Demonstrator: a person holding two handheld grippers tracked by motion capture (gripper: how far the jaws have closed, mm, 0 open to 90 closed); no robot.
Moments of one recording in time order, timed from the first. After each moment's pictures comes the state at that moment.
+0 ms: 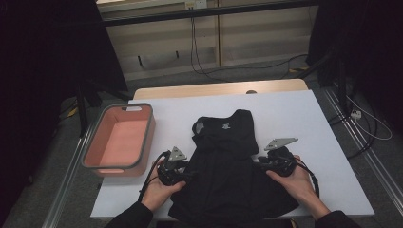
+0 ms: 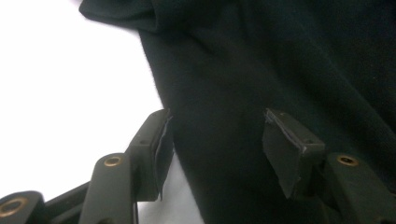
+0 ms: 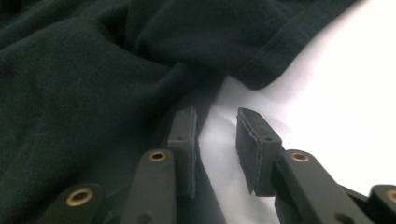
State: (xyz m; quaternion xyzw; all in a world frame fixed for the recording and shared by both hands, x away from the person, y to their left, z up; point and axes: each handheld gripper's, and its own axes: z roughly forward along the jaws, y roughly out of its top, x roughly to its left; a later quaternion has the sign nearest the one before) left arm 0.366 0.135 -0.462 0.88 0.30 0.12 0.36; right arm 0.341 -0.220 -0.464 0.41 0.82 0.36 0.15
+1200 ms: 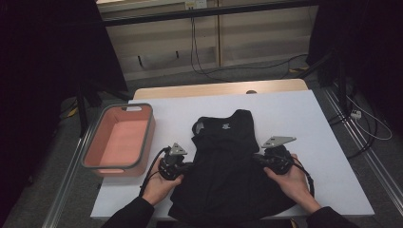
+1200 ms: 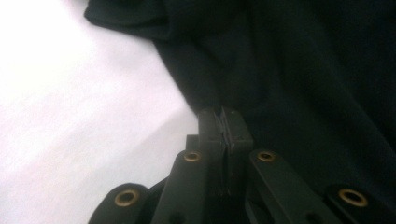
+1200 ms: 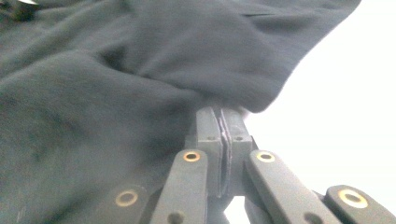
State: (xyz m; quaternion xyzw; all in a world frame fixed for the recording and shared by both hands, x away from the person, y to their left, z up) left arm 0.377 0.135 -0.456 0.88 0.32 0.10 0.35; right arm 0.340 -0.215 -0.455 0.43 0.81 0.37 0.19
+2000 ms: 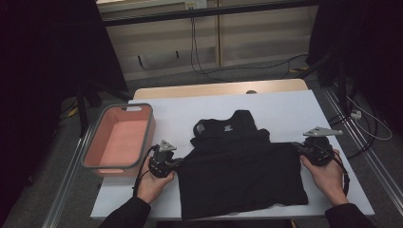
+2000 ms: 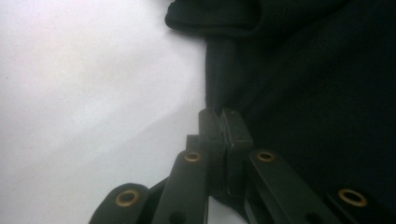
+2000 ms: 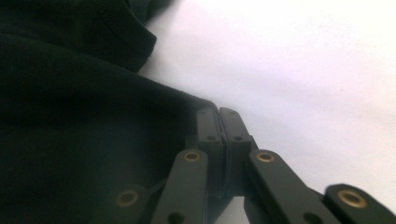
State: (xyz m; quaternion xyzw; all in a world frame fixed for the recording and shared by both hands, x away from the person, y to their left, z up) left arm 0.379 0.154 -0.445 0.85 0.38 0.13 0.35; right arm 0.338 -0.310 -0.445 0.53 0.73 0.34 0.26
